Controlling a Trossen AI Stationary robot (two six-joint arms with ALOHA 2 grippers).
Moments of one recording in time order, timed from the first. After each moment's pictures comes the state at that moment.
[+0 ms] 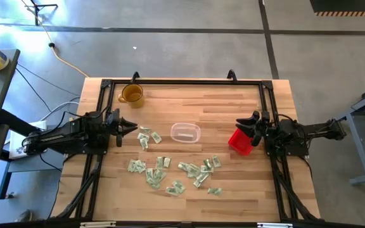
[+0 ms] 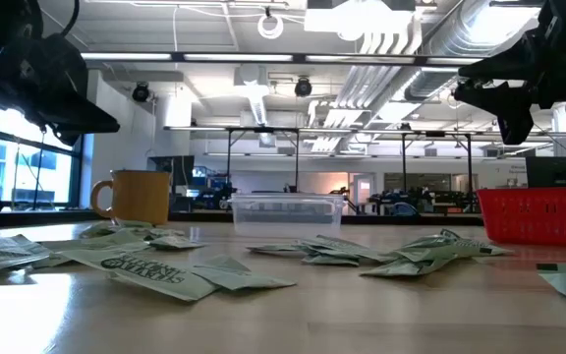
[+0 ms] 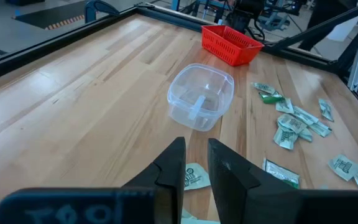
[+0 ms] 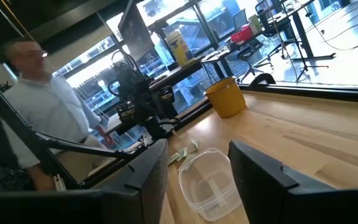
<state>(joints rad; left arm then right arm) 0.21 0.01 0.14 -0.42 0.01 -0.20 0.13 0.01 0.01 0.07 0.41 0.52</state>
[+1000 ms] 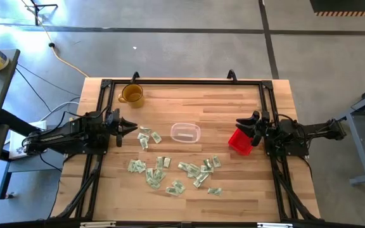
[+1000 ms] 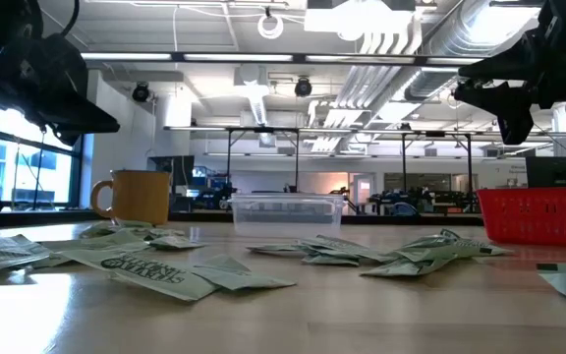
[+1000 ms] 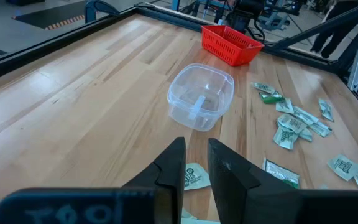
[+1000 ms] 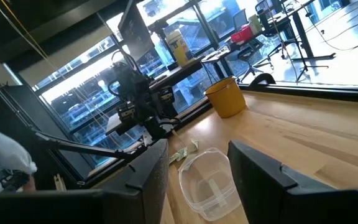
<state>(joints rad) 0.21 0.01 0.14 -0.42 0.01 -0.20 0.13 0.01 0.01 0.07 0.41 0.52</state>
